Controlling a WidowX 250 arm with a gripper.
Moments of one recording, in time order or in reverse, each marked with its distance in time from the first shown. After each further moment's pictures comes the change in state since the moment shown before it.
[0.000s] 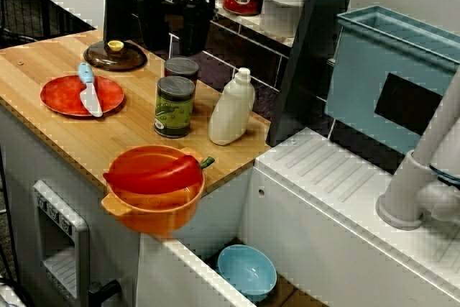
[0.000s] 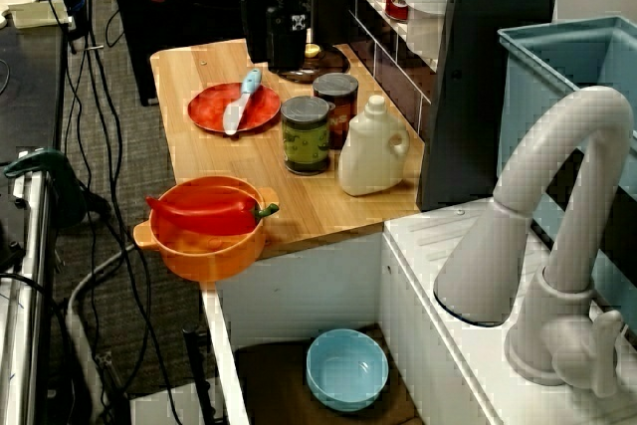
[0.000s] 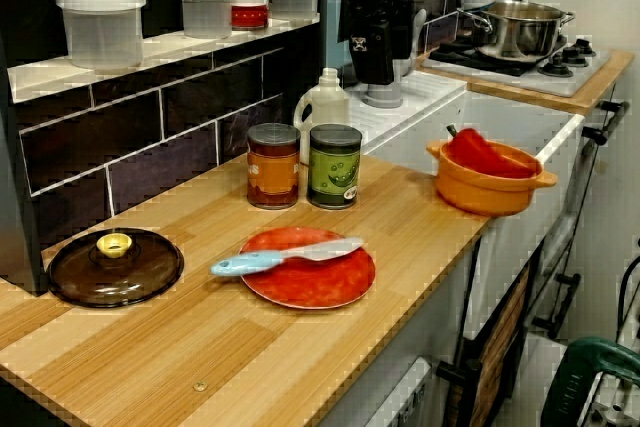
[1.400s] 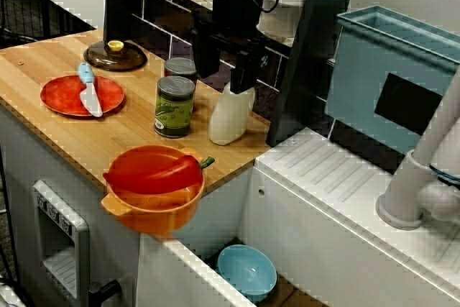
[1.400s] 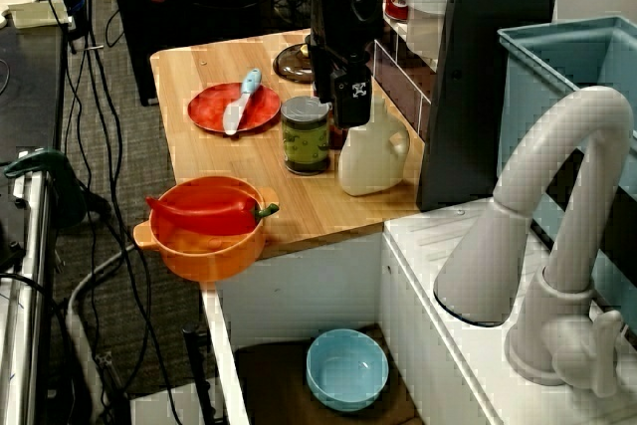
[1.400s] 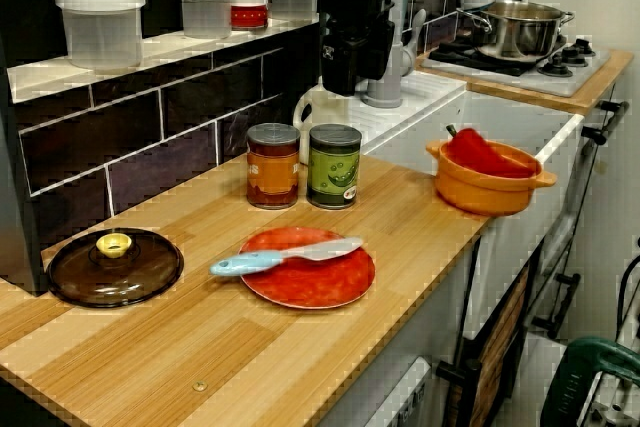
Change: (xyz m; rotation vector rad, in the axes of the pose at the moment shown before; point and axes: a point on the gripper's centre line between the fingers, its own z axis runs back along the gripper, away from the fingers) arm 0.041 -0.034 -0.034 0.138 -0.154 -0.169
